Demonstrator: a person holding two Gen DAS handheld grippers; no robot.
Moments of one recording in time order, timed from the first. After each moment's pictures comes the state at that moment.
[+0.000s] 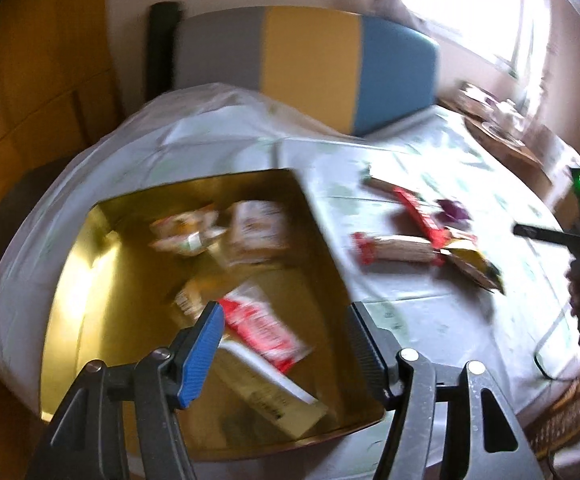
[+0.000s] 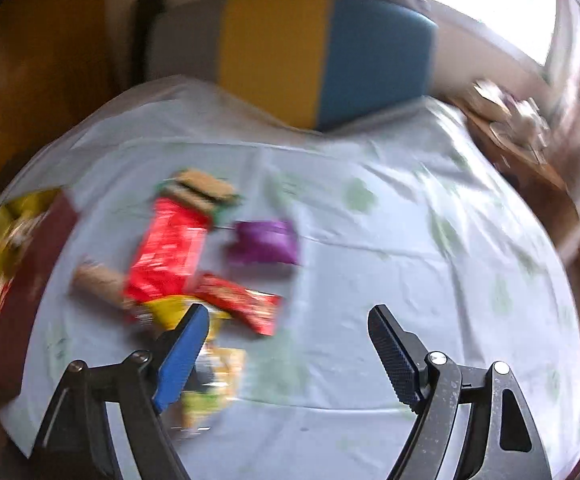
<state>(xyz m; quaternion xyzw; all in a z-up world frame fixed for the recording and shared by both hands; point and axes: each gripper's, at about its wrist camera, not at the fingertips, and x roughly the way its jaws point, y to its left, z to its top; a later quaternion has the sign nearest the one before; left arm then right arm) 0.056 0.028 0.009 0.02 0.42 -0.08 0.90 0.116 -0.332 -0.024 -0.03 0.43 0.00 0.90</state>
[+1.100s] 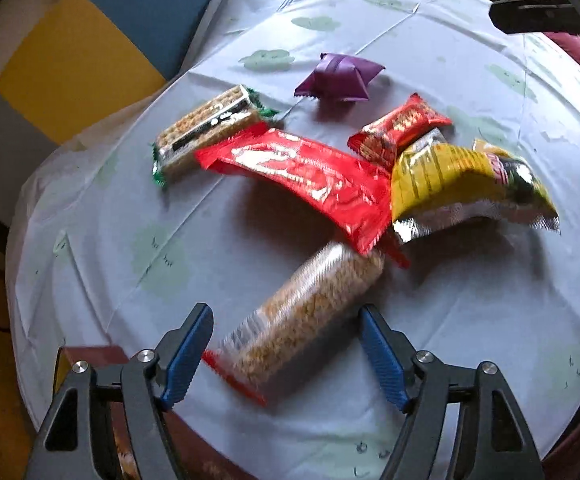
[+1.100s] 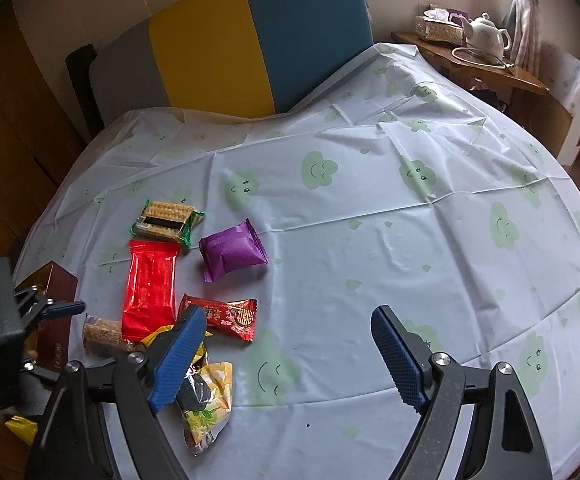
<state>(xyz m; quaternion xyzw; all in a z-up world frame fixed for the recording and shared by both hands) 0.183 -0.150 -0.080 0.36 0.49 -0.28 0.74 0.128 -0.372 -0.021 0.11 0.45 -0.03 0.88</state>
